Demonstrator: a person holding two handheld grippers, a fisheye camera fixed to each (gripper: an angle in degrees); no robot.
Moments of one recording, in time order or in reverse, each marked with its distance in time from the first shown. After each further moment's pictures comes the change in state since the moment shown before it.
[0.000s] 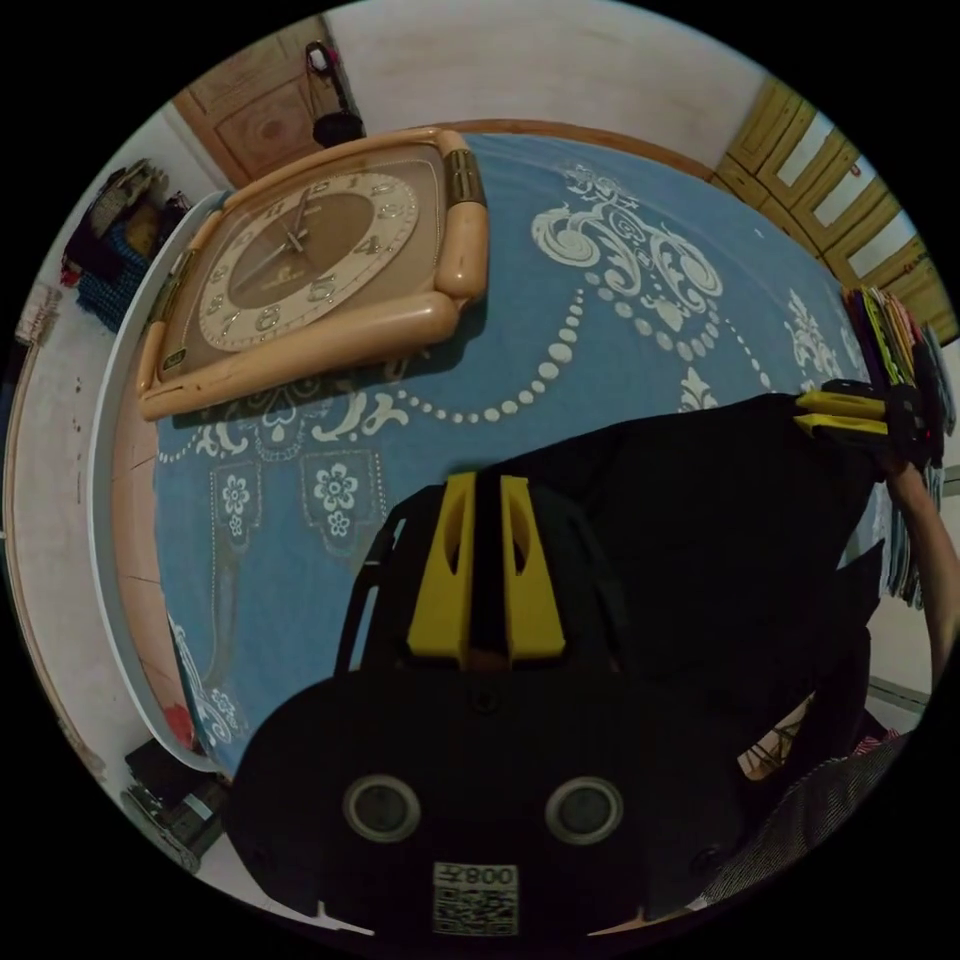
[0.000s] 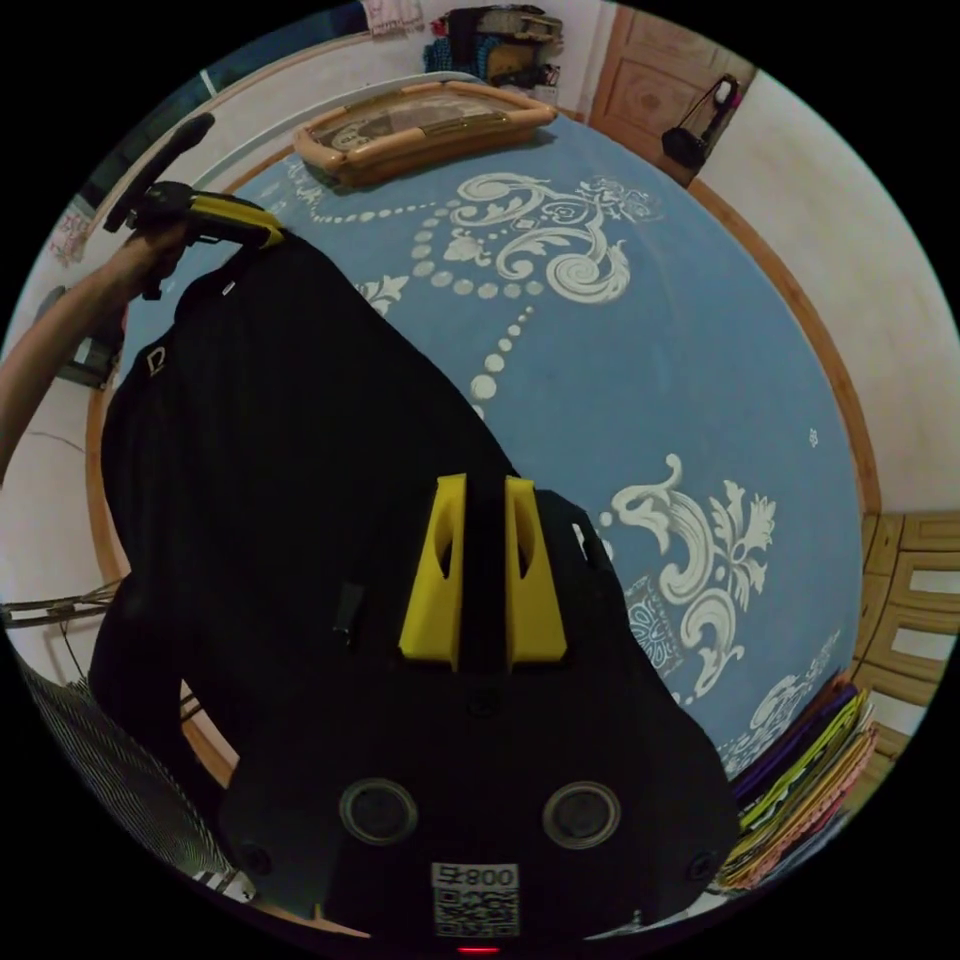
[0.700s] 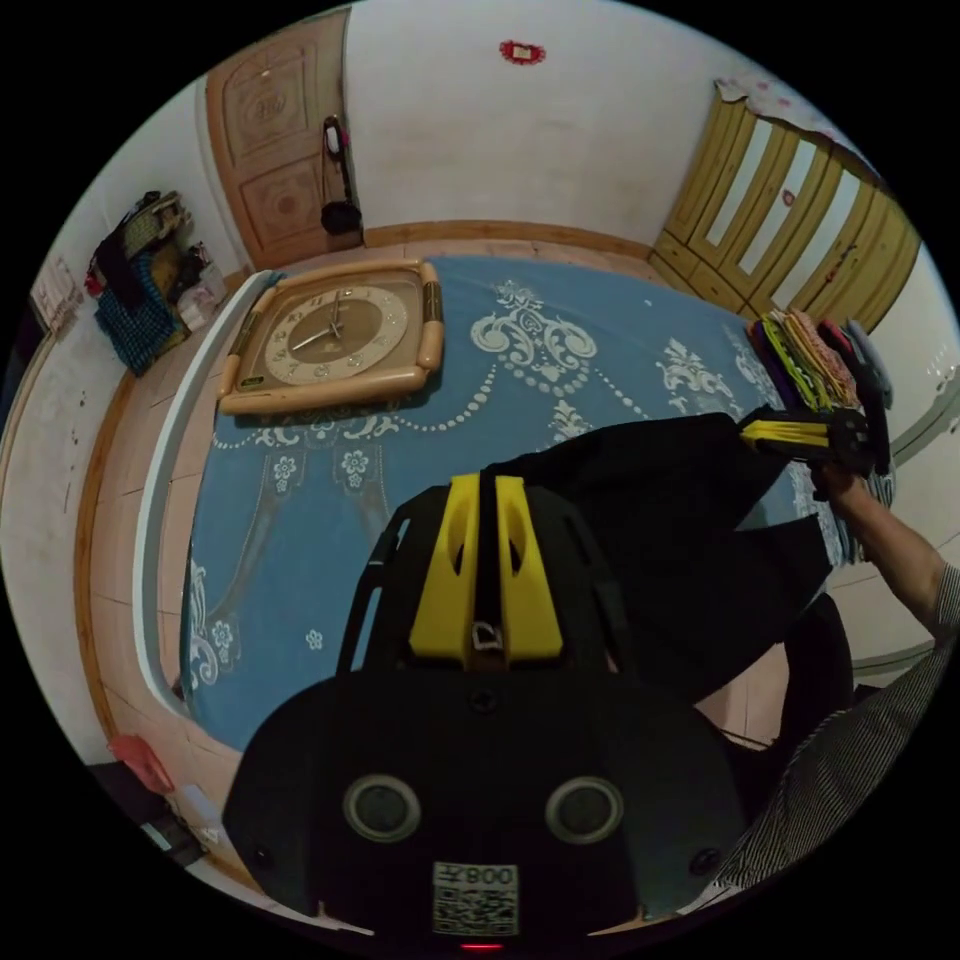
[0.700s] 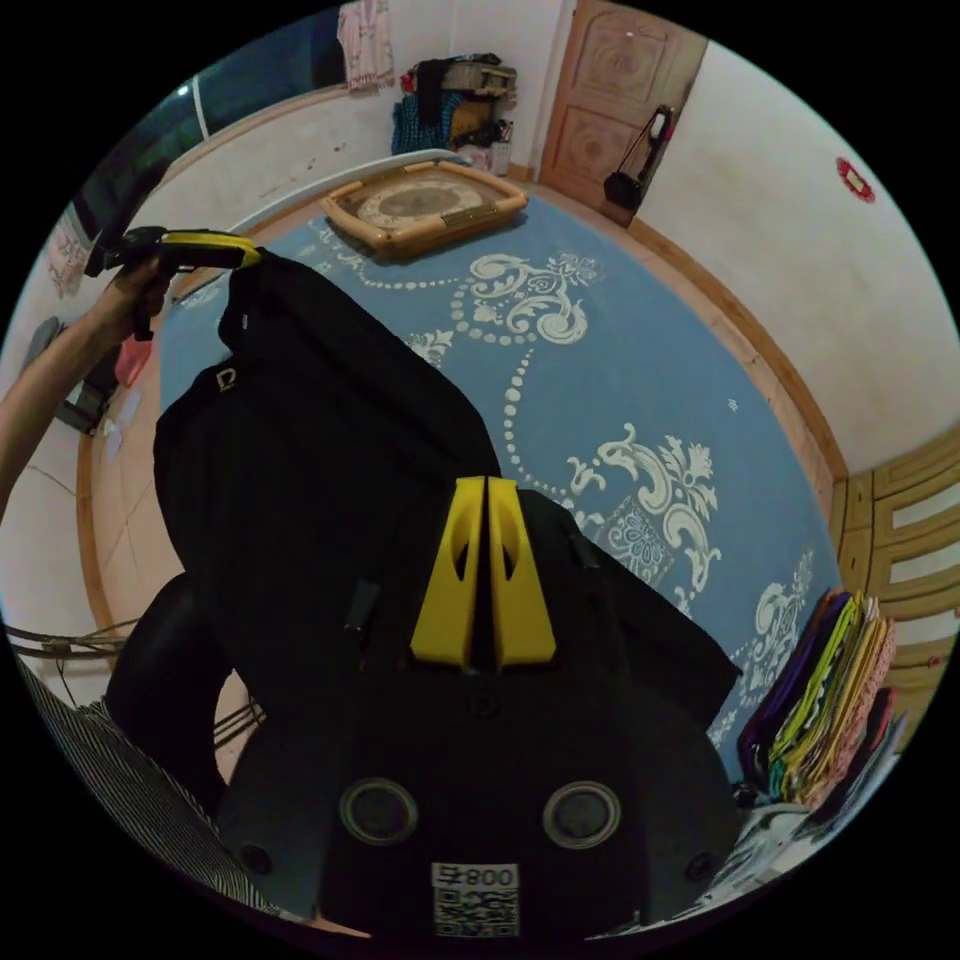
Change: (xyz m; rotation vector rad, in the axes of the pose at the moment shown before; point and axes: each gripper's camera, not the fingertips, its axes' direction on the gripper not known) left arm 0.007 0.162 -0.077 0.291 0.090 0.021; right arm -0.185 0.101 -0.076 0.205 0.078 0.104
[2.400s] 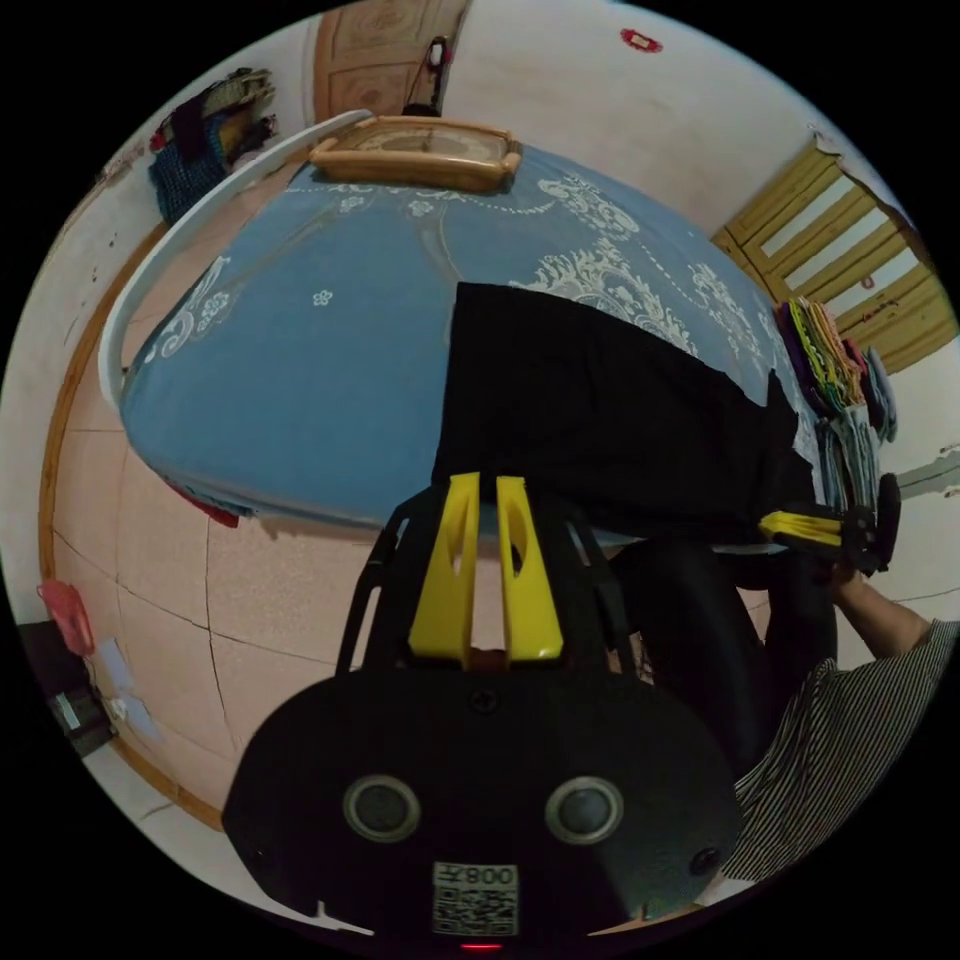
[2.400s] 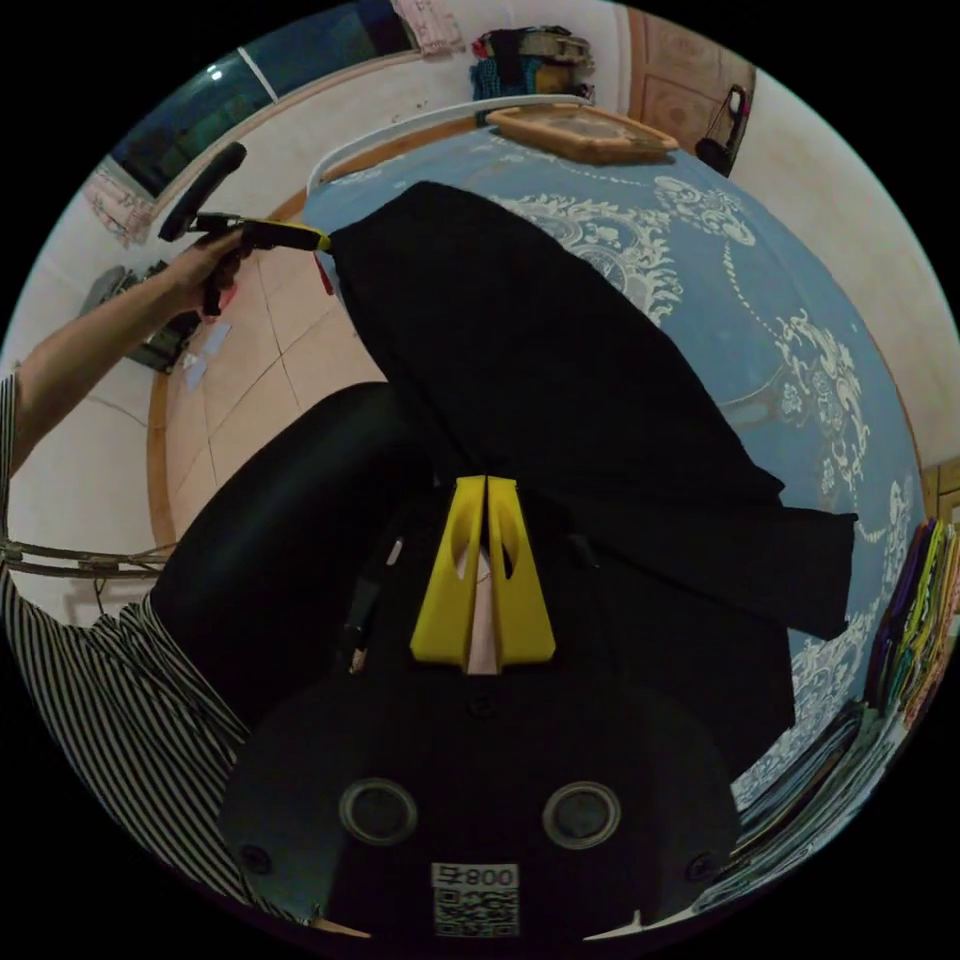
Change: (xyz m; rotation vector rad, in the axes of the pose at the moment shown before) left arm 0.069 0.362 0.112 -0.180 0.061 -0.265; right arm -0.197 0.356 -0.053 -0.162 -0.232 -0.084
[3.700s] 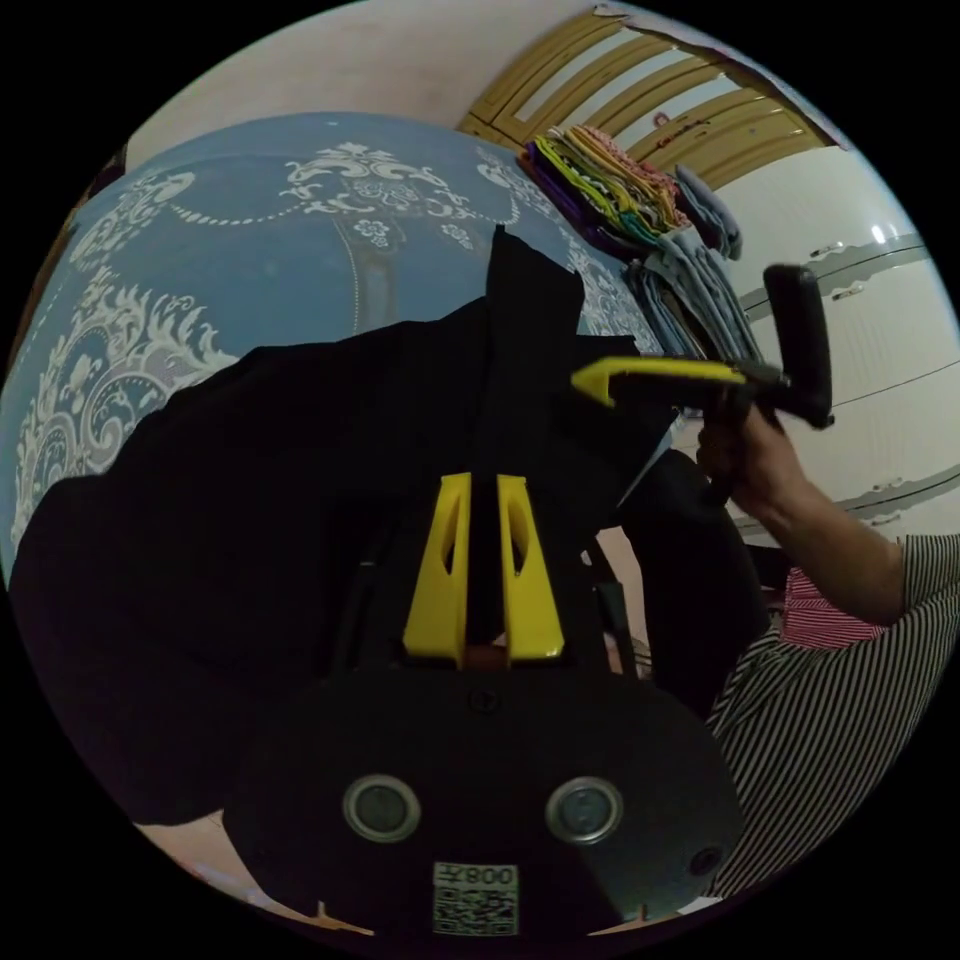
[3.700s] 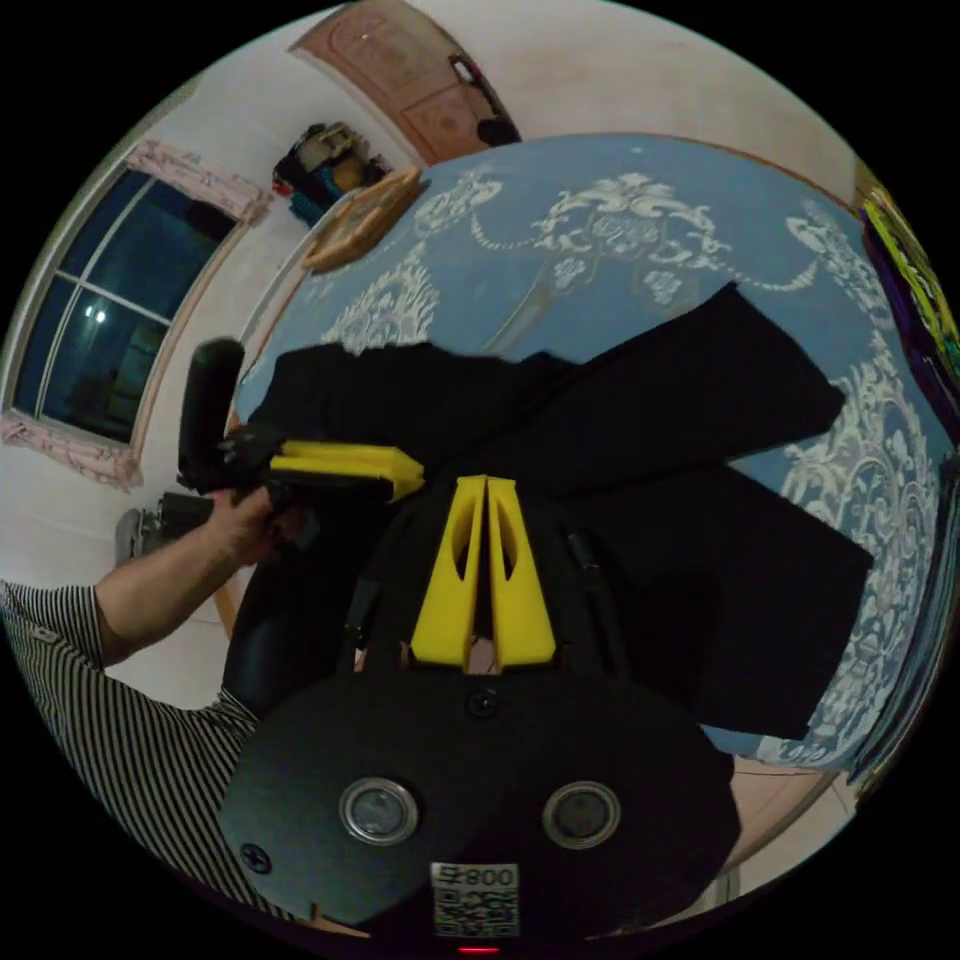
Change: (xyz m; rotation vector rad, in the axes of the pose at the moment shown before) left arm 0.461 -0.047 0.288 -0.198 0.384 0.539; right arm 0.428 0.323 -0.223 0.264 -0.200 0.572
